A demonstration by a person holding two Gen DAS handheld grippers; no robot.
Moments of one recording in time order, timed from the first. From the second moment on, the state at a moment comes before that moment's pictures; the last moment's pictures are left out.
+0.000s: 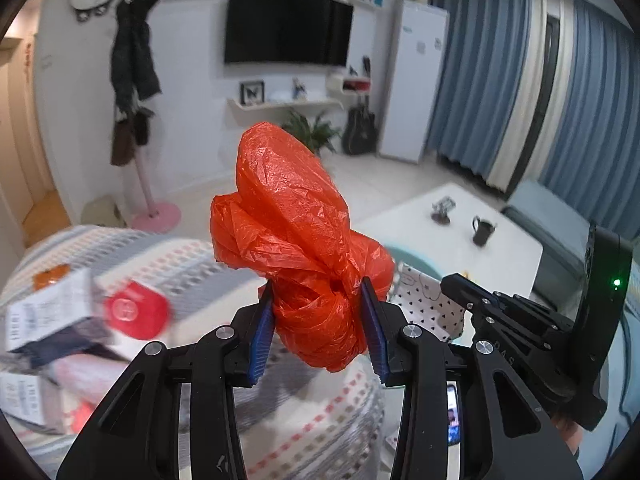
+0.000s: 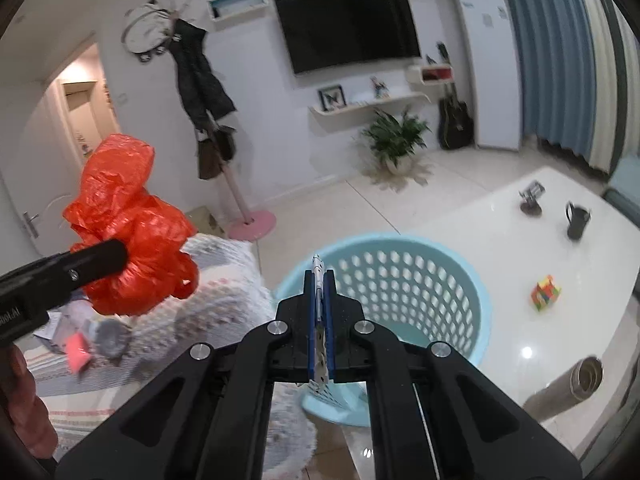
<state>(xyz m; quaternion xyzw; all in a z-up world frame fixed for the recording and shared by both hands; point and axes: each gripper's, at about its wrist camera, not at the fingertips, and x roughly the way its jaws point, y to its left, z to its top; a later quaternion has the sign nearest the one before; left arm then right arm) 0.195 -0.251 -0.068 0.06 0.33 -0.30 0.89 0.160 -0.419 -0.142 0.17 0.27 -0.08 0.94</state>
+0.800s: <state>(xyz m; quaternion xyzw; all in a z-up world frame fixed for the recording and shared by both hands) 0.207 -0.295 -0.130 0.06 0.41 -0.33 0.85 0.174 -0.479 -0.216 0.25 0.35 -0.12 0.90</state>
